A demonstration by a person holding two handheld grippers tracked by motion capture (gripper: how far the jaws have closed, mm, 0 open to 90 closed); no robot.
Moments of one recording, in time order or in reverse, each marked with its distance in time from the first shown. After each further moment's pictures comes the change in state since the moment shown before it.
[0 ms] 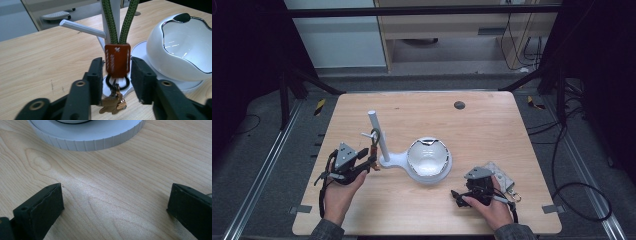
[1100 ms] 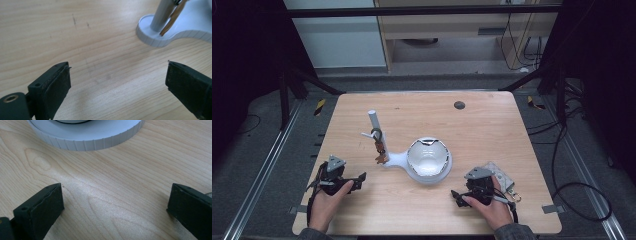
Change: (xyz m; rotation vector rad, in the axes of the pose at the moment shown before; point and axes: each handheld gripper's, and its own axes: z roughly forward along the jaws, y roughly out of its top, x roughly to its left) left arm 0.047 -0.071 0.012 0.238 0.061 -0.132; right arm 0.000 0.000 0.000 0.003 -0.003 0.001
